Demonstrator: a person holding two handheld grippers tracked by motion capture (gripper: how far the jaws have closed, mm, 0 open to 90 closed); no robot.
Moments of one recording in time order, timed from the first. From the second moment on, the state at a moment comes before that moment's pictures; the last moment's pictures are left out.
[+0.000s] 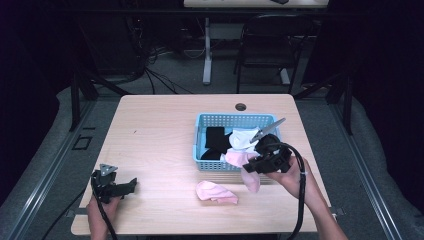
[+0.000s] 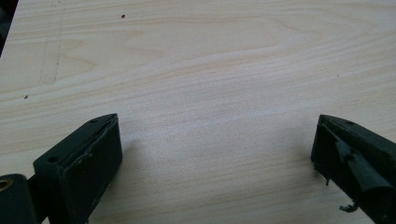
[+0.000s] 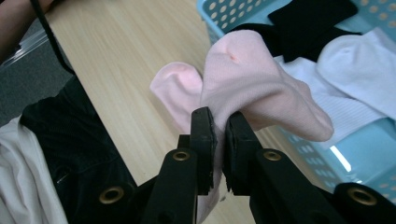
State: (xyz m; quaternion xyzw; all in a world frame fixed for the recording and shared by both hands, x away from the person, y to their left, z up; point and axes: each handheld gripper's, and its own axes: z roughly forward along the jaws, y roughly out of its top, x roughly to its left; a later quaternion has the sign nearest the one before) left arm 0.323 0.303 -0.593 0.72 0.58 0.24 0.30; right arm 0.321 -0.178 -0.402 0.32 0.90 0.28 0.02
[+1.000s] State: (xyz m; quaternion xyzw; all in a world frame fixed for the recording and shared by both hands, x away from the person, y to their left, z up) left arm 0.323 0.303 -0.593 0.72 0.58 0.24 0.30; right arm 0.314 -0.178 -0.510 0.34 0.91 0.25 -0.03
